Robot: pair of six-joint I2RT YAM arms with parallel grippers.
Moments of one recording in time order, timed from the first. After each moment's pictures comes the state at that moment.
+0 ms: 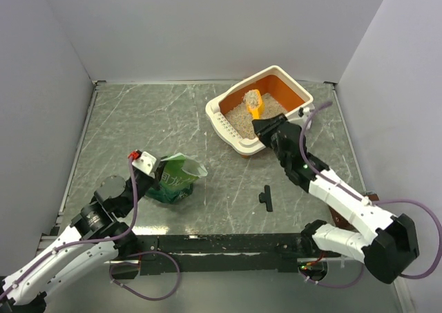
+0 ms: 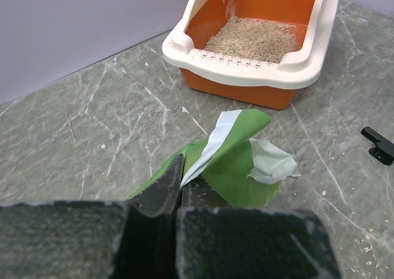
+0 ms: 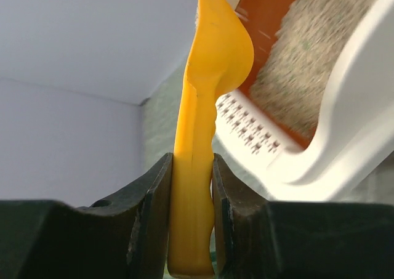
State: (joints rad) left arm -0.81 0.38 0.51 -0.16 -0.26 0.08; right arm 0.57 1.04 0.75 0.06 0.36 1.08
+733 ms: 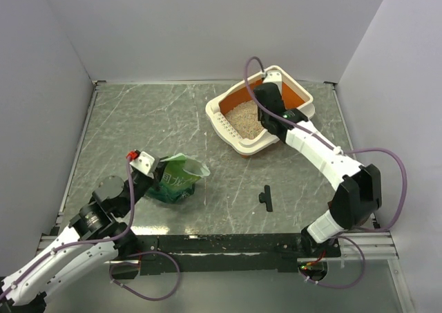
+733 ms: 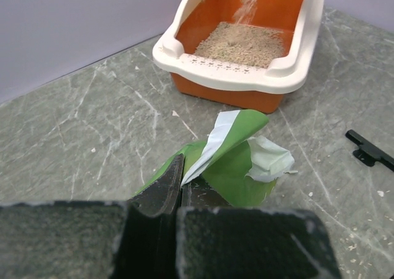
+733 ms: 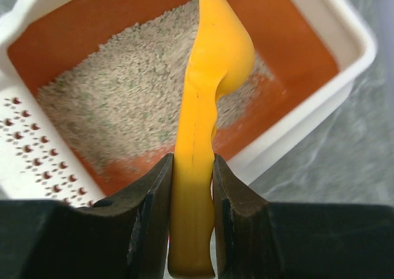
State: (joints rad) left arm -0.81 0.37 0.52 -0.16 -0.24 0.06; right arm 0.51 1.52 1.35 -0.47 0.56 0.24
